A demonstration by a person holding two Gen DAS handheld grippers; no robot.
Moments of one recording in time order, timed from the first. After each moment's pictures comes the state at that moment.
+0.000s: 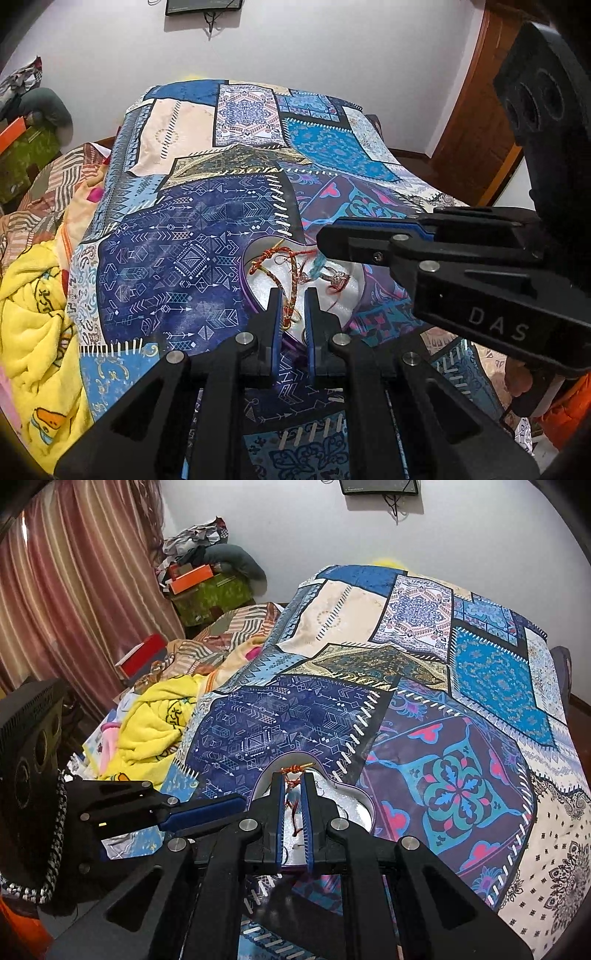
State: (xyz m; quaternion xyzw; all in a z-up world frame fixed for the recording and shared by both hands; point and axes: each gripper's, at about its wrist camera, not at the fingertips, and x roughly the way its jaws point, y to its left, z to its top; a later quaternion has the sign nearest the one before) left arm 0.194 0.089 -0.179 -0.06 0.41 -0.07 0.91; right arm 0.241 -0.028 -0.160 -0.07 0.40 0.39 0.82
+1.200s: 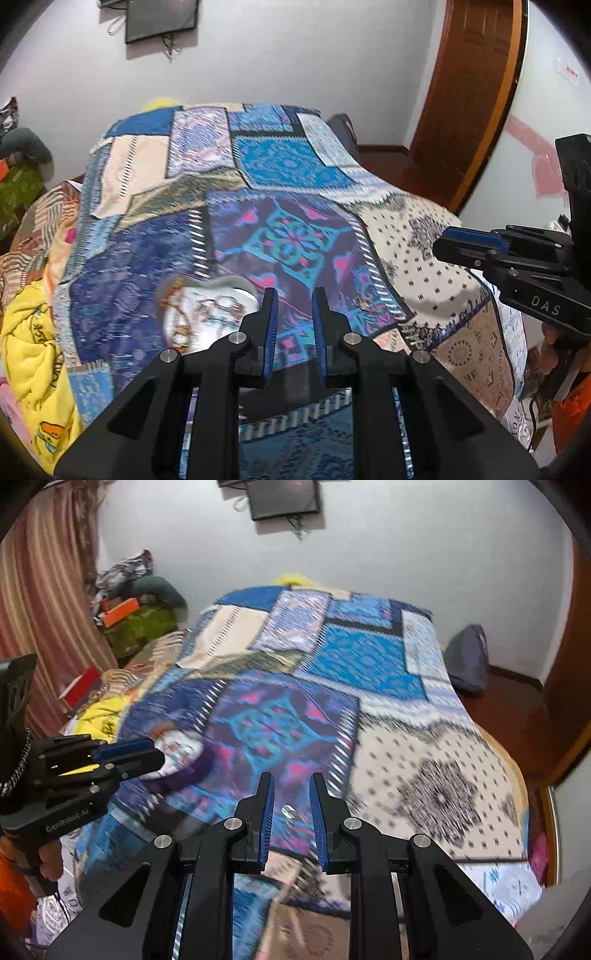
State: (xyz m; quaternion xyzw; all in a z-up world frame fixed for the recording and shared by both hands) left arm 0.195 -0.006 -0.148 -0.01 0.40 -0.11 0.91; right arm 0.223 -0.195 -0.150 -0.04 0.40 0.25 0.88
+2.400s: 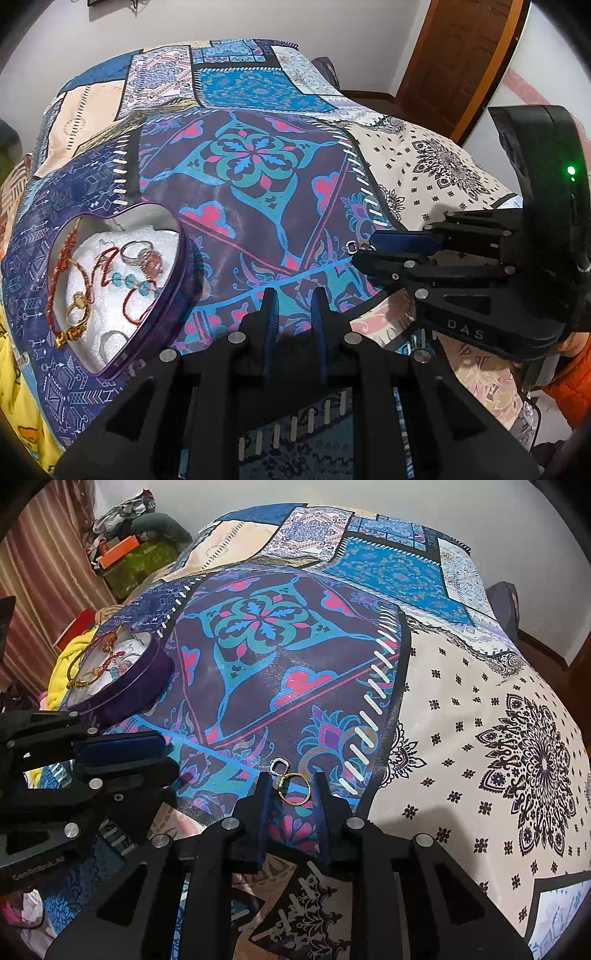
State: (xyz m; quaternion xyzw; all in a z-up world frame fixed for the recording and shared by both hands) left arm 0.228 -0.035 -0.230 0.00 0.49 -0.15 0.86; right arm 0.250 -0.162 -0.238 -0.09 0.49 0.29 0.82
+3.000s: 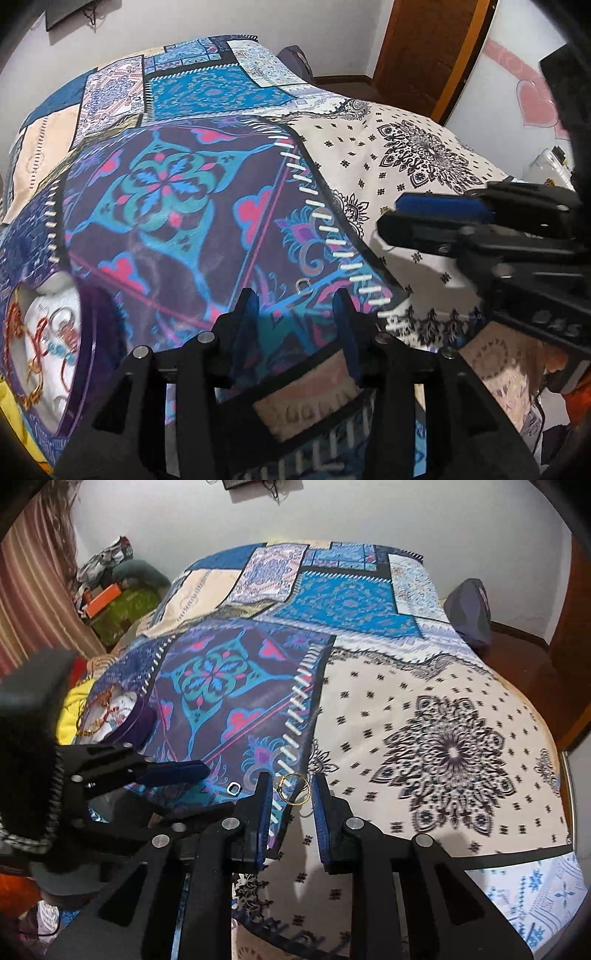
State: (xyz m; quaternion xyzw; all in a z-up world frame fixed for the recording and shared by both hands) left arm 0.260 -0.095 -0.242 0.05 0.50 -0.18 0.85; right arm 0.254 -0.218 -0.205 -0.02 0.45 0.25 0.86
